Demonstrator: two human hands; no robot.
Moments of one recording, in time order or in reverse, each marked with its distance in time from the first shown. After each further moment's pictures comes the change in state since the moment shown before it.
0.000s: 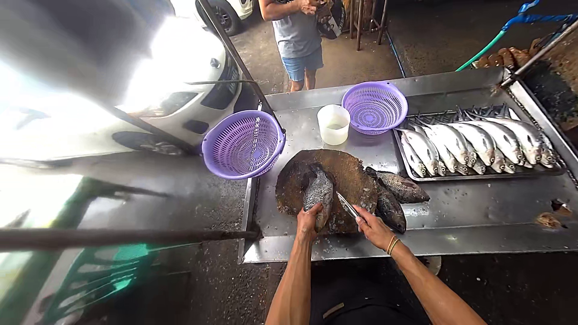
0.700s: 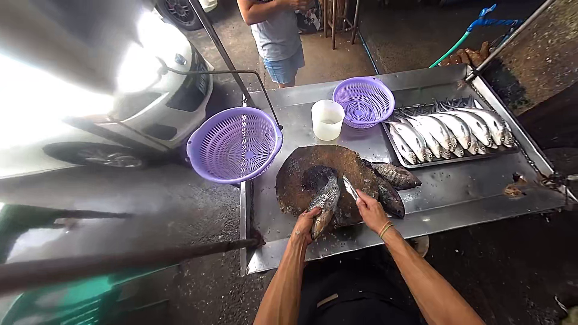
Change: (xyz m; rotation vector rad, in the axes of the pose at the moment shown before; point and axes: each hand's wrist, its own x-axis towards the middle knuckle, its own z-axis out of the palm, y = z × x) left_hand 0.014 0.018 -0.056 0.037 -0.335 -0.241; right_hand 0.005 -0.047 0.046 -0.055 0.246 0.083
